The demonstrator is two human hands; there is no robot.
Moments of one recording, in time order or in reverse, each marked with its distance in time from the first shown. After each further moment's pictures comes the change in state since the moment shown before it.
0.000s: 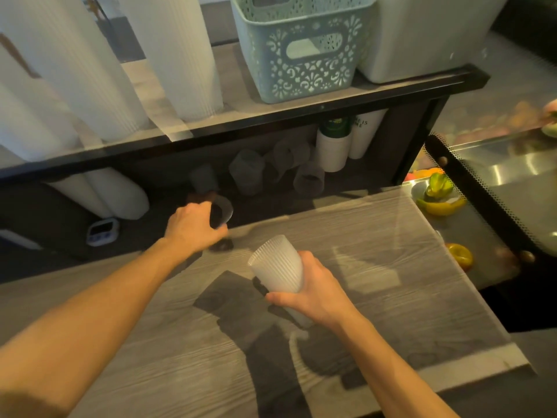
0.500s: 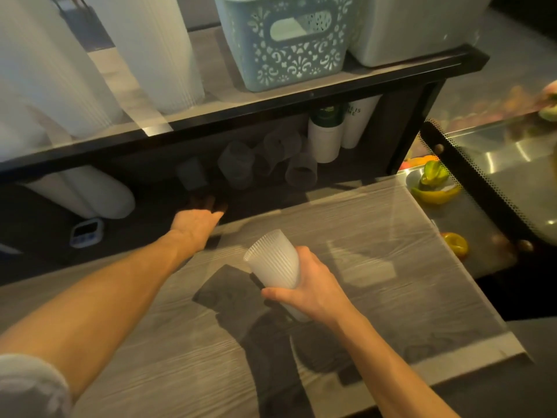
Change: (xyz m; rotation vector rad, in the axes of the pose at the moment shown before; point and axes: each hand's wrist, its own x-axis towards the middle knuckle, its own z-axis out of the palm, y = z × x) left_hand 0.028 0.015 0.024 0.507 -0.265 0.203; right_hand 0.005 0.004 0.000 0.000 0.020 0.040
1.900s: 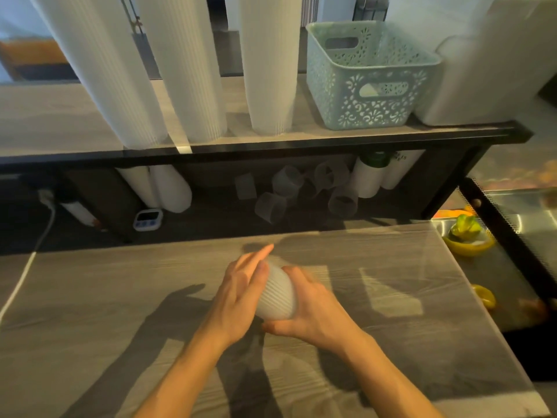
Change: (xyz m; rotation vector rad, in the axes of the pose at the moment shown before) left_hand -0.184 0.040 0.024 -1.477 0.543 0.088; right_hand -0.024 -0.063 0.028 -0.219 -0.137 -0.359
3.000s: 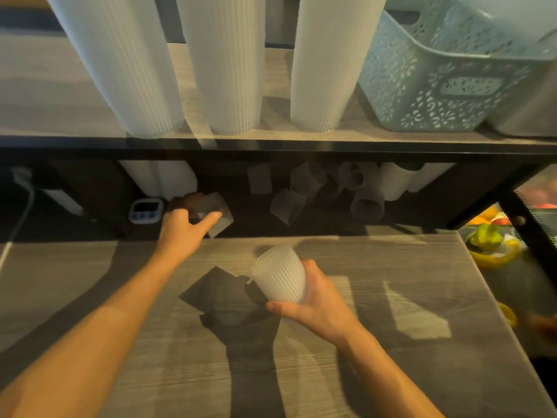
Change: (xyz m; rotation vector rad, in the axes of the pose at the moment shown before) left_hand 0.135 -0.123 -0.113 0.232 0.300 -0.290; right_hand 0.066 0.002 0.022 0.180 0.015 0.196
